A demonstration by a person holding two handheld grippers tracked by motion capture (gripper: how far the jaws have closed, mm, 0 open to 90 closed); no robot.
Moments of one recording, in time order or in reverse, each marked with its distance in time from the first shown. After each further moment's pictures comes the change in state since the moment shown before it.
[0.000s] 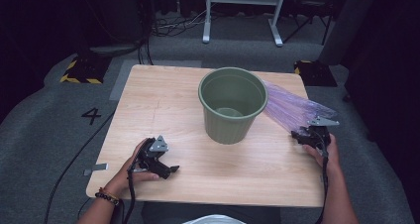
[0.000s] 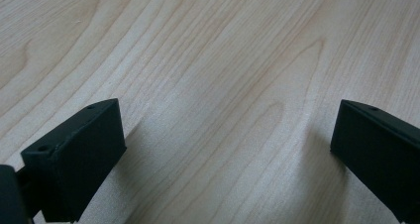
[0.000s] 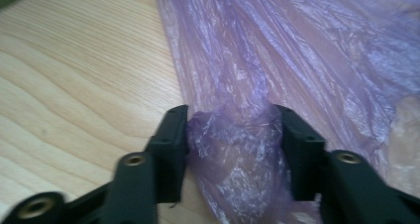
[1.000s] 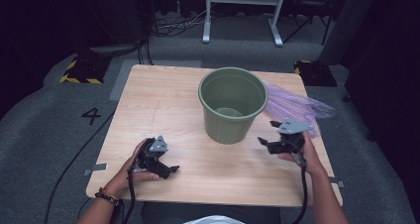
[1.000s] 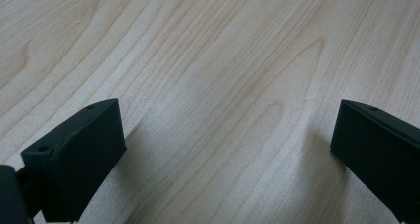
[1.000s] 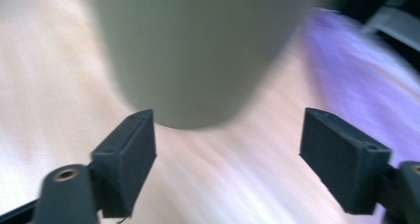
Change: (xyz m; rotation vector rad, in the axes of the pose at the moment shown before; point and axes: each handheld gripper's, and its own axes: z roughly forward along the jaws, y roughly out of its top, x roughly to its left) left arm 0.000 0.000 0.000 0.000 0.000 0.000; right arm 0.117 0.057 -0.034 -0.193 0.194 -0.352
